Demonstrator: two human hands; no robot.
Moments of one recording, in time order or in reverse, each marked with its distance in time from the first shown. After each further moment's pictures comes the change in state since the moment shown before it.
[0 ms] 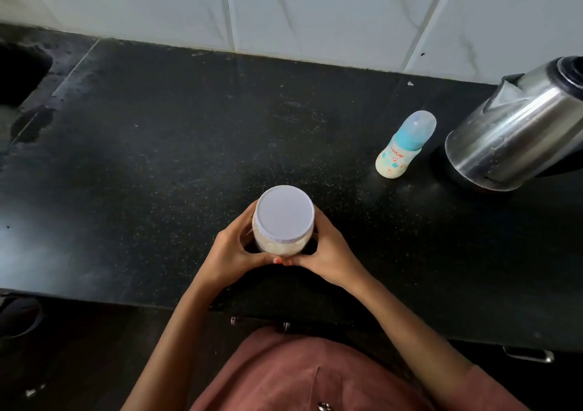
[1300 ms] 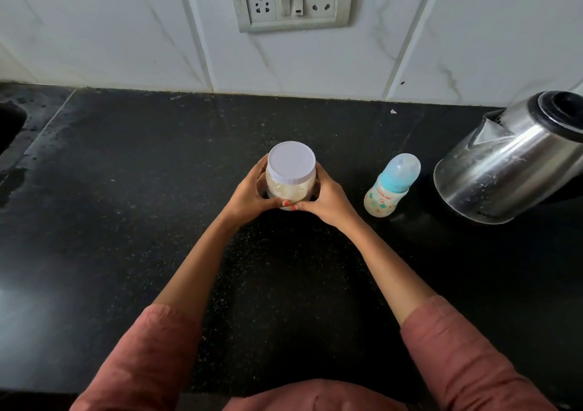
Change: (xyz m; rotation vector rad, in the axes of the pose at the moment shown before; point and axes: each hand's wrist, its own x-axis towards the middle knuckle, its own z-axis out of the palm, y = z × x) left_hand 0.192 0.013 -0.005 0.006 -0.104 -0.024; right_hand 0.147 0.004 -0.083 -0.060 0.134 0.026
